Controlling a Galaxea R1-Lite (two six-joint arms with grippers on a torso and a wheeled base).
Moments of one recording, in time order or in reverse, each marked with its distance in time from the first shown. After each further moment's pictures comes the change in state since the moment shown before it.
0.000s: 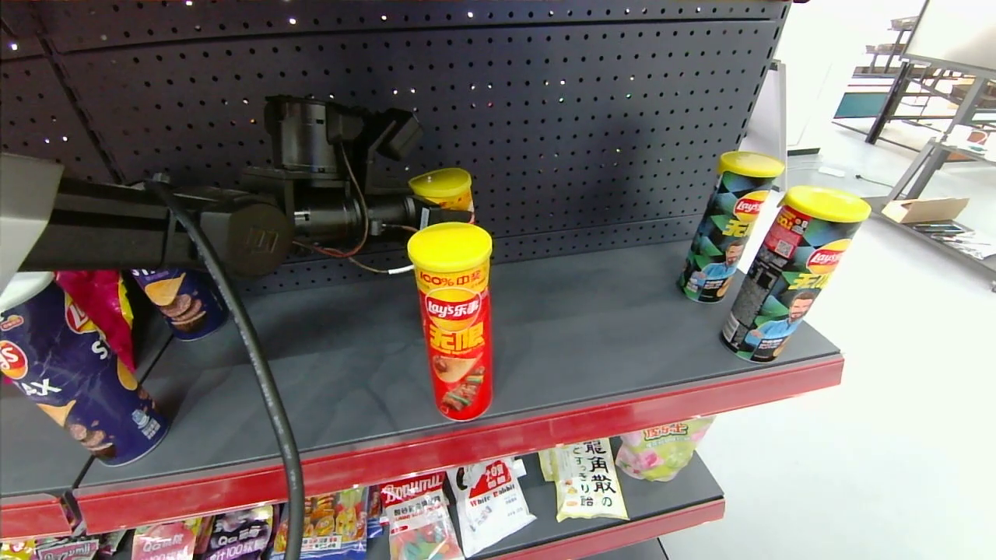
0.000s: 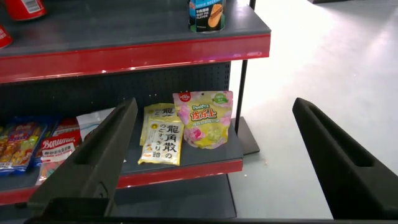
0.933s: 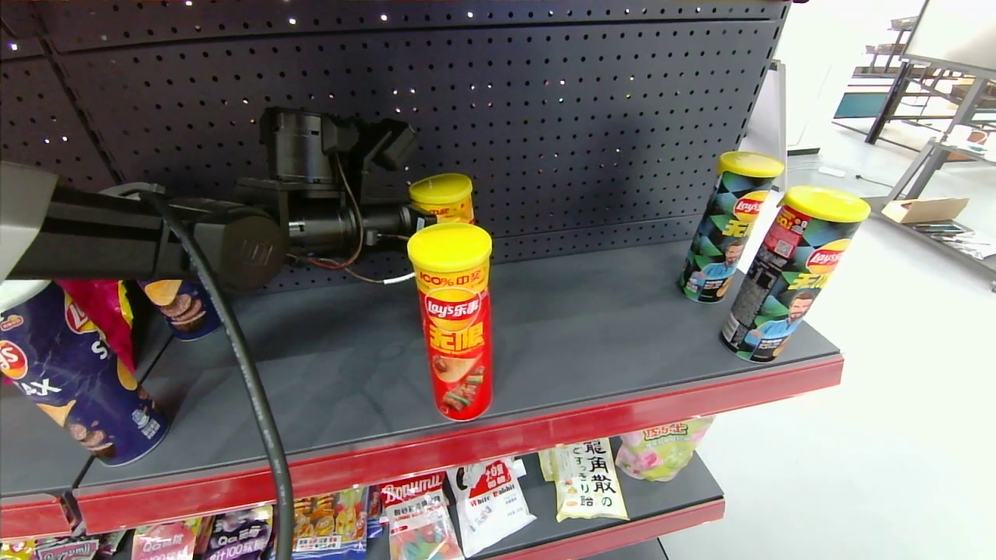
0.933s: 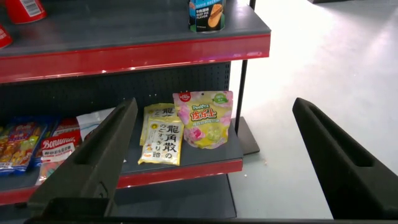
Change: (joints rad) left arm 0.007 -0.020 0.069 -0.032 0.003 -0.001; right arm 0.000 0.000 0.000 0.000 0.000 0.000
